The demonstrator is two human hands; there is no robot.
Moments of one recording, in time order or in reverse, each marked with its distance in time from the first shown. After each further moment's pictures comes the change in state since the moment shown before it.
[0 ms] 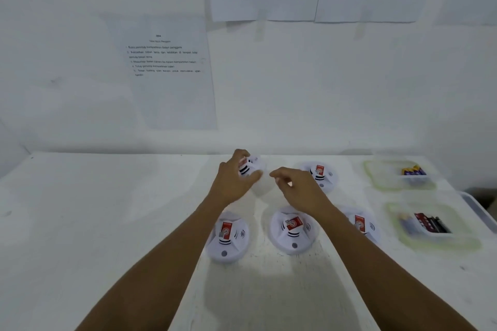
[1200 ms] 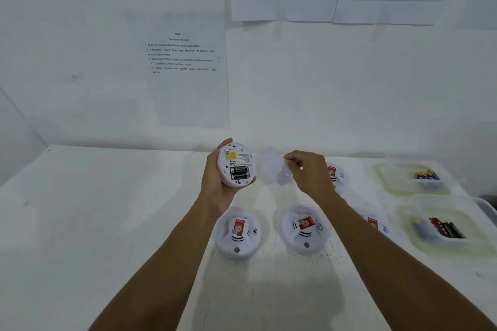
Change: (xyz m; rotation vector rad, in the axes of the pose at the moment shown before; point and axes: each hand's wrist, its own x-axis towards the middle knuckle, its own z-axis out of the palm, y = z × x) left_hand -0.021 -0.005 -0.038 -1.361 0.031 -0.307; right_hand 0.036 0.000 0.005 -0.011 0.308 -0.108
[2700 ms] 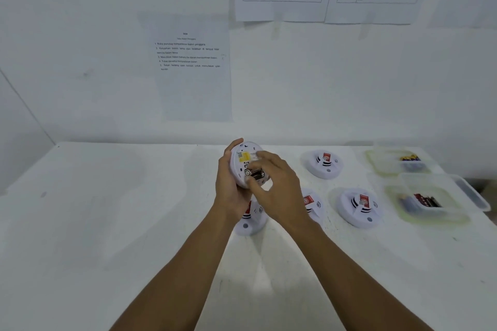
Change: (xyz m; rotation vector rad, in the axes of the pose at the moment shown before) left_hand -0.074 -0.012 0.025 -0.086 -0.052 0.049; right_hand -0.104 -0.115 0.019 0.097 0.082 -0.138
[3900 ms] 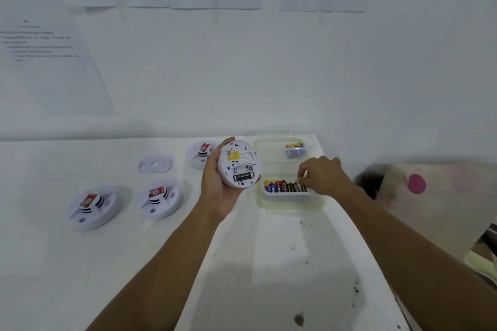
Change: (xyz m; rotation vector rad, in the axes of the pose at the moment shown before) left_hand 0.013 -0.248 0.192 0.026 -0.069 -0.073; right_hand -0.006 0.292 -0.337 -0.725 -0.530 0.285
